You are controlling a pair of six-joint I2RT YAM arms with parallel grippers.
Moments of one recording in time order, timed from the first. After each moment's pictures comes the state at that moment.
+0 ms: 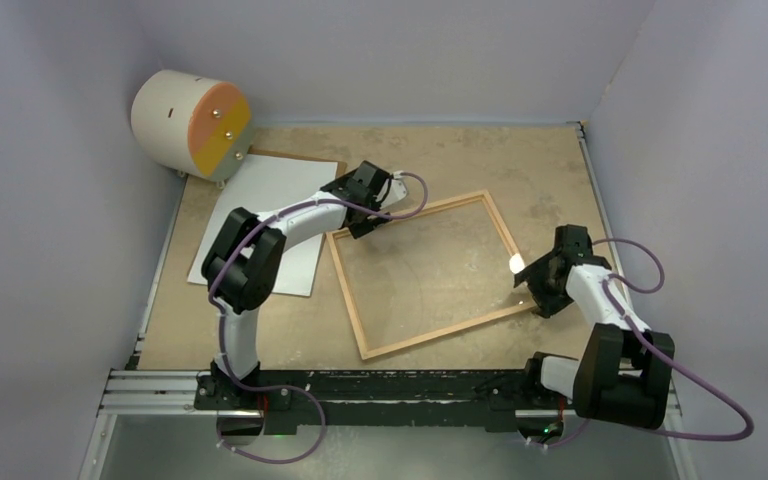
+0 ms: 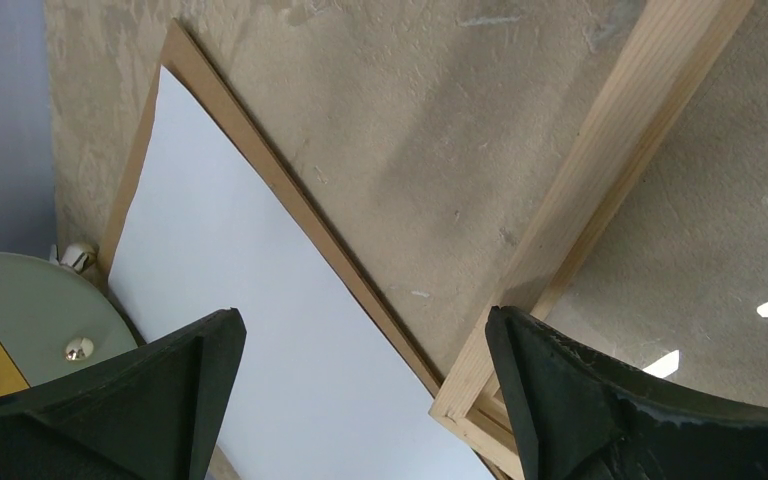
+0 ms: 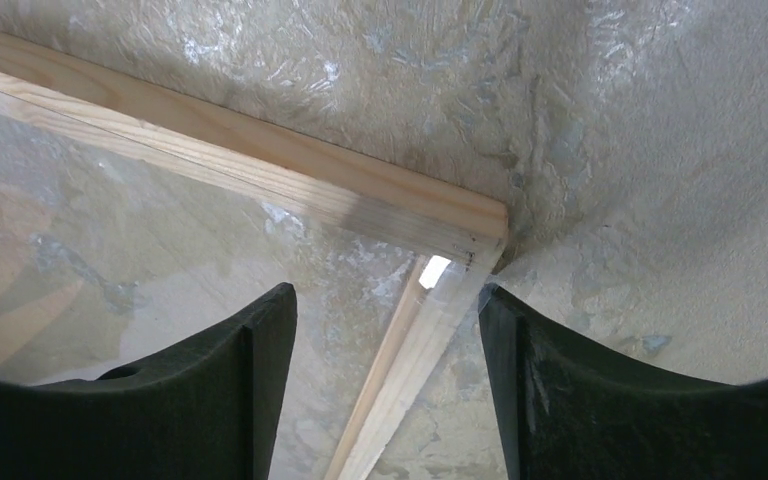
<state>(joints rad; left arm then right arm) -0.61 1.98 1.41 -0.36 -0.39 0.57 -0.18 1.20 0.61 -0.69 0.00 0.85</state>
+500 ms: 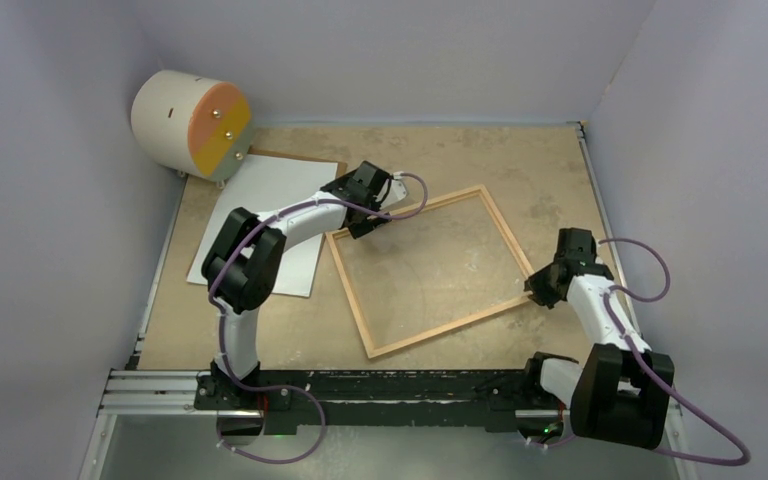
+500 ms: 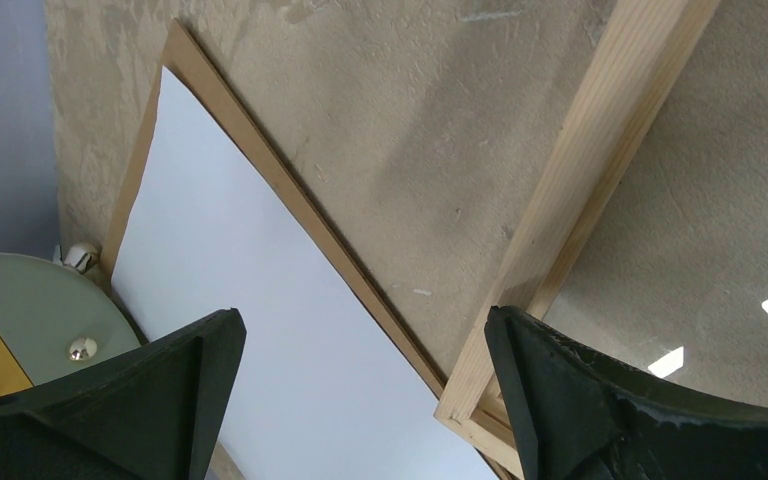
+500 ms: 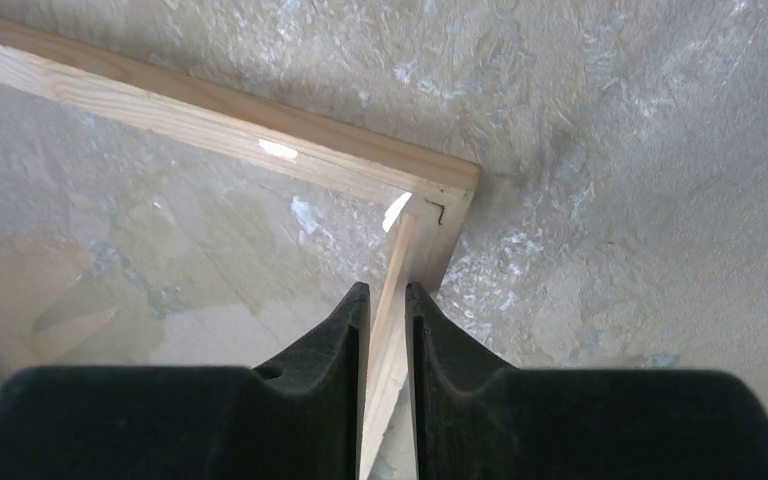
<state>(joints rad) -0.61 1.98 1.41 -0.36 -0.39 0.58 -0.19 1.11 0.59 -0.64 0.03 0.86</state>
